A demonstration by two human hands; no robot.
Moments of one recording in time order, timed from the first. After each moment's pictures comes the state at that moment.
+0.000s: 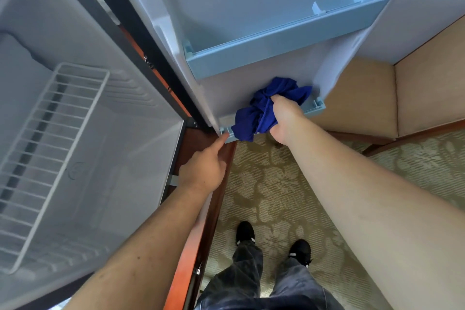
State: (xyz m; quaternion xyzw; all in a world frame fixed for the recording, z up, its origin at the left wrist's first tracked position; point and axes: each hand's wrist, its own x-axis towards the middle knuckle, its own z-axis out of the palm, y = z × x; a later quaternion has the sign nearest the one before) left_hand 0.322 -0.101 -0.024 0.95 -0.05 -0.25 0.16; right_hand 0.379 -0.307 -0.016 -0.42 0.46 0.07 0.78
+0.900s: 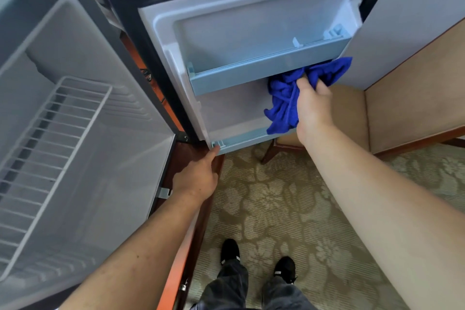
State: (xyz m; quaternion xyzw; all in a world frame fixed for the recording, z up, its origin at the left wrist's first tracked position) left_hand 0.323 -0.105 -0.021 0.96 -0.06 -0.25 0.13; right_hand 0.358 -0.352 0.064 -0.60 0.35 -0.16 0.70
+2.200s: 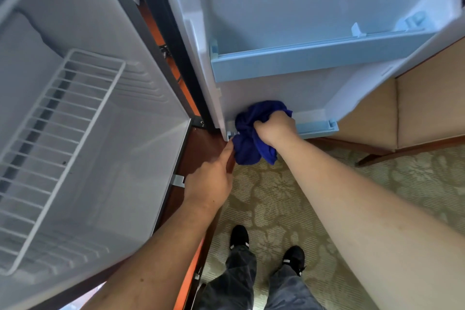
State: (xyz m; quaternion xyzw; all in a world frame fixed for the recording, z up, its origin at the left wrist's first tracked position) left_hand 0.301 -0.083 -0.040 0.97 -0.08 -0.19 0.15; right_hand 0.377 -0.274 -0.033 -0.87 0.27 0.20 0.36
